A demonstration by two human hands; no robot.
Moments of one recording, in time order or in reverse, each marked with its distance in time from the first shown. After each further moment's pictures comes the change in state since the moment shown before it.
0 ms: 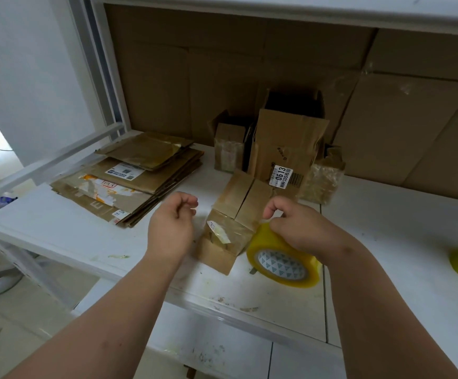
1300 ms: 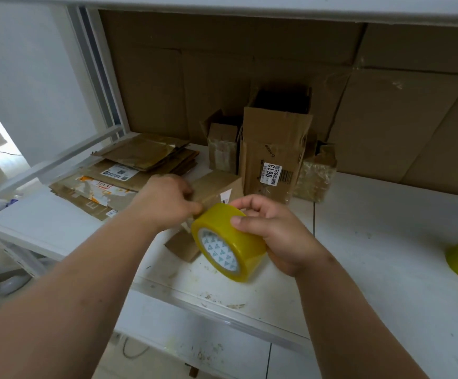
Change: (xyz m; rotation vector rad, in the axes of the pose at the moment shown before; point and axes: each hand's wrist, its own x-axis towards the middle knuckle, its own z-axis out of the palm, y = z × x) left_hand 0.037 0.059 -0.011 0.923 -0.399 0.169; right_hand -0.010 0.001 0.021 0.846 -0.182 -0.144
